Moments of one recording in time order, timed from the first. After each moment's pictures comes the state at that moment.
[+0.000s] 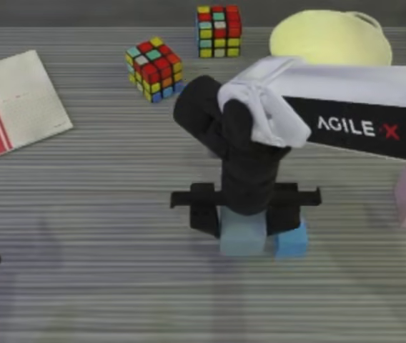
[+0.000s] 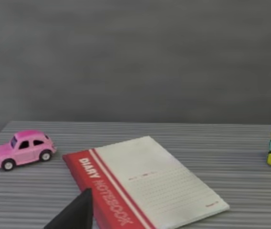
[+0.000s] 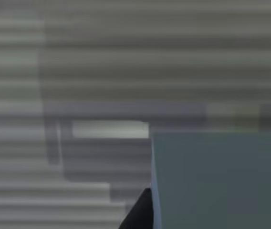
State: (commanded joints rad) left arm 0.02 0.00 0.00 0.00 0.00 0.00; right arm 0.76 2.15 1.60 -0.99 0.02 0.77
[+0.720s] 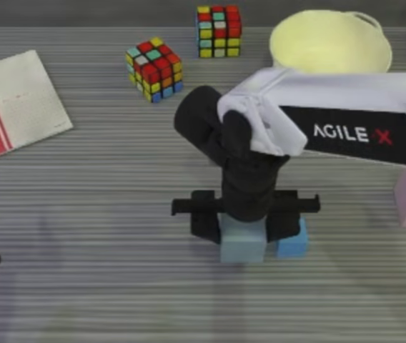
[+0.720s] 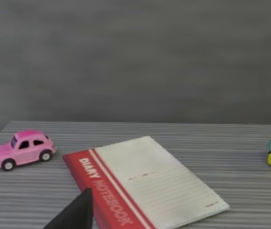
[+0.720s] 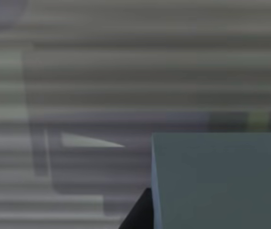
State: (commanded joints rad) left arm 0.02 0.00 0.00 0.00 0.00 0.00; right arm 0.76 2.16 1.57 -0.96 0.02 0.77
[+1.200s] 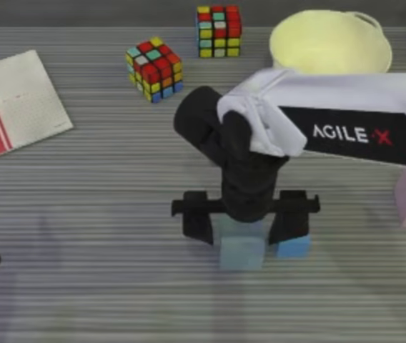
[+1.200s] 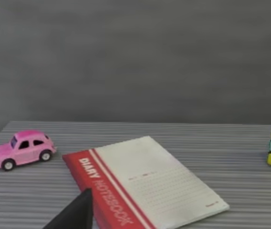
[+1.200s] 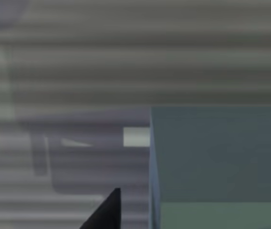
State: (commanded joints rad) left arm 0.02 0.00 0.00 0.00 0.00 0.00; right arm 0.76 2.16 1.57 -0.96 0.02 0.77
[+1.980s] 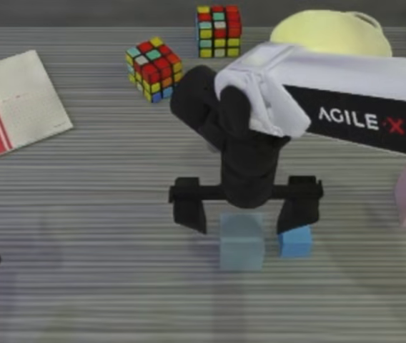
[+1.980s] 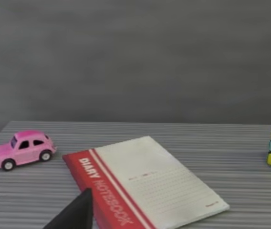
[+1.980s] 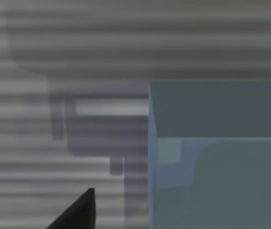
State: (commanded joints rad) left arm 0.02 0.00 0.00 0.00 0.00 0.00; right arm 0.76 2.13 1.65 -1.08 0.02 0.77
